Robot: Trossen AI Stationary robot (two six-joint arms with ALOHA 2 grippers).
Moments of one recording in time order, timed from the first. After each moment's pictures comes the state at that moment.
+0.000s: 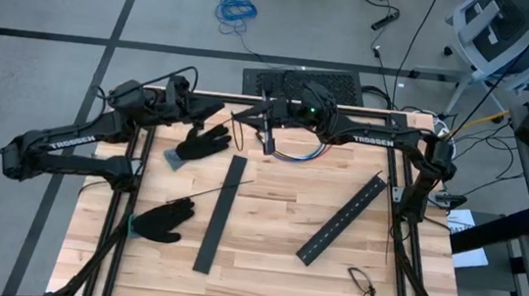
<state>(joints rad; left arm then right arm) 0.45 0.85 0.75 0.36 0.29 -1.43 -0.31 1.79 1.40 0.60 -0.53 -0.18</state>
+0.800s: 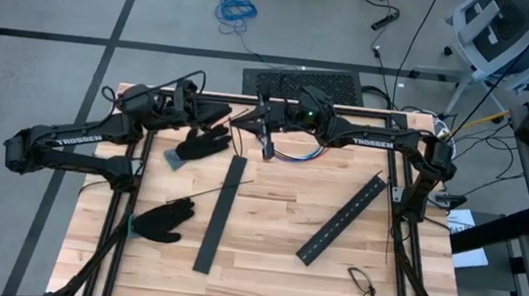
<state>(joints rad) 0.38 0.91 0.75 0.43 0.25 -1.39 -0.29 1.79 1.40 0.58 -0.52 -0.14</state>
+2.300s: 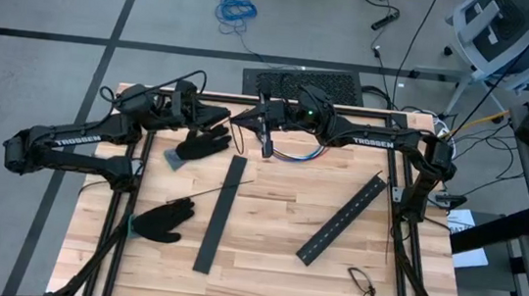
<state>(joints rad) 0.38 0.90 0.75 0.43 0.31 -1.35 -0.30 1.79 1.40 0.57 -0.49 -0.14</state>
